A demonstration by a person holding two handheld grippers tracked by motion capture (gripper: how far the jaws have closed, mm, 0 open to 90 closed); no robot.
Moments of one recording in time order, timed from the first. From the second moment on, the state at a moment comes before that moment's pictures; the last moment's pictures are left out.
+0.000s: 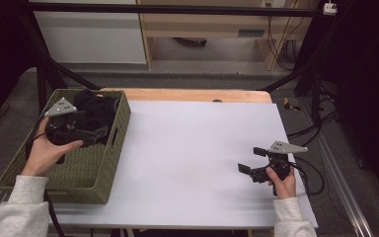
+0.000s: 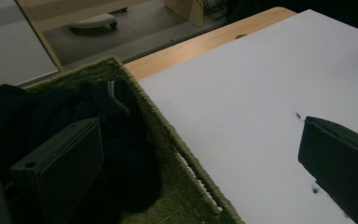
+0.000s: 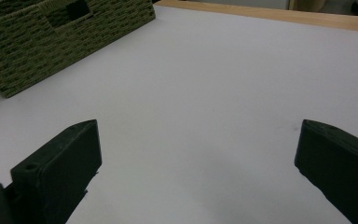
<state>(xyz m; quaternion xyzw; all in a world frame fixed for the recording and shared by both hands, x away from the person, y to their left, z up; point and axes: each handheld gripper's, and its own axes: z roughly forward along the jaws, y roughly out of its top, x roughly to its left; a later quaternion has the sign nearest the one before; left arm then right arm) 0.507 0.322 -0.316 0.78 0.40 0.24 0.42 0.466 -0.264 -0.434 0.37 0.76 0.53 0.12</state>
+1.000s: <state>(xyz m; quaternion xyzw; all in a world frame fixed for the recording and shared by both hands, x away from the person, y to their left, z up) 0.576 0.348 -0.355 0.75 0.49 0.27 0.37 0.467 -0.264 -0.436 0.37 0.76 0.52 0.12</state>
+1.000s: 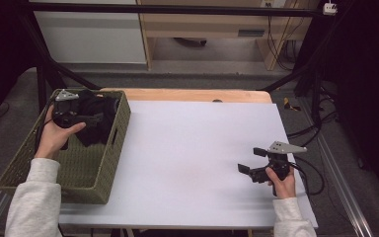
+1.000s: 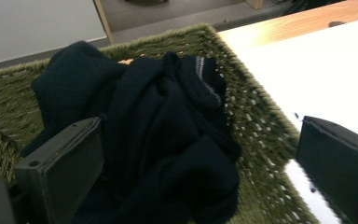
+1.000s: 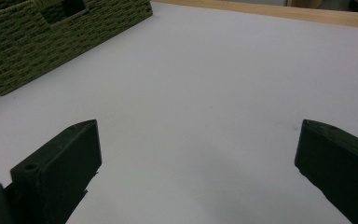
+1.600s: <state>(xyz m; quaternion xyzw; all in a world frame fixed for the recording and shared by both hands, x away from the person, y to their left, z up) 0.603 0.350 -0.373 0.75 0.50 0.29 0.33 0.467 -0.263 -0.437 0.37 0.76 0.52 0.12</state>
